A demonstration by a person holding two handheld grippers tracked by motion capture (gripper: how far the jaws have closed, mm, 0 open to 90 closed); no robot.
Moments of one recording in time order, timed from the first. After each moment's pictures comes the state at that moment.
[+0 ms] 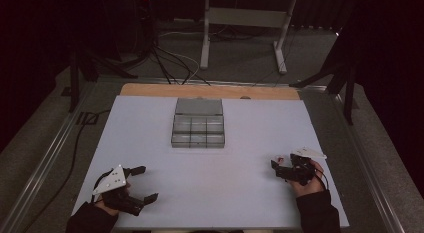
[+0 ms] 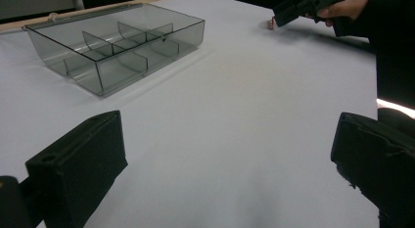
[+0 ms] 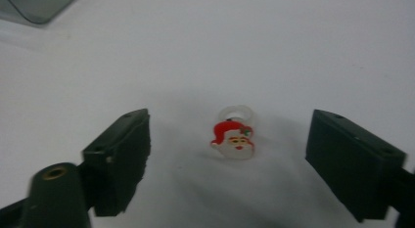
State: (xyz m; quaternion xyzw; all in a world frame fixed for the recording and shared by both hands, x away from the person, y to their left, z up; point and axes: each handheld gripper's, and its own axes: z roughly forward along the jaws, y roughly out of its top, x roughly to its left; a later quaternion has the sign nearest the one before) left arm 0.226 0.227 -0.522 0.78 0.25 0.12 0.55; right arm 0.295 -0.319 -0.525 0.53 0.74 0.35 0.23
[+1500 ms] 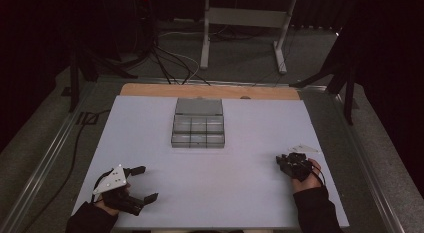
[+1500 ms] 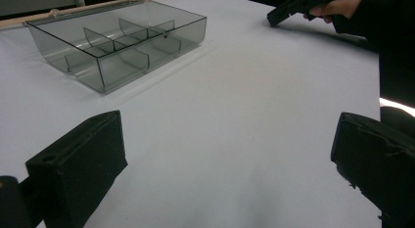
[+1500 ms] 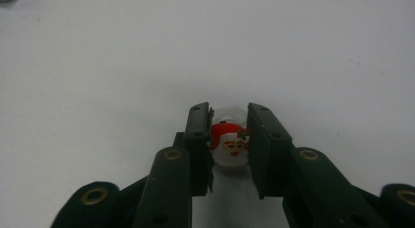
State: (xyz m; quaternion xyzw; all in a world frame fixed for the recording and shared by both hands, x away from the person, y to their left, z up) left arm 0.227 0.228 -0.522 0.79 0.26 0.12 0.55; right arm 0.305 -0.314 -0.525 0.53 0.75 0.31 0.24
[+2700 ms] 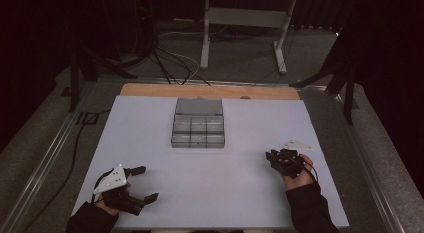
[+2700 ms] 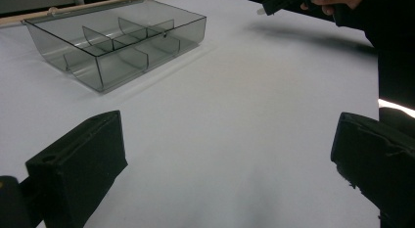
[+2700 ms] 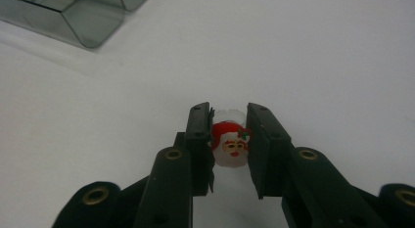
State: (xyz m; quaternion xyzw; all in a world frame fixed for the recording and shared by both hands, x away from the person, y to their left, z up) left arm 0.227 0.227 -0.522 0.79 0.26 0.11 0.55; right arm 0.305 -0.279 -0.502 0.50 0.76 0.35 0.22
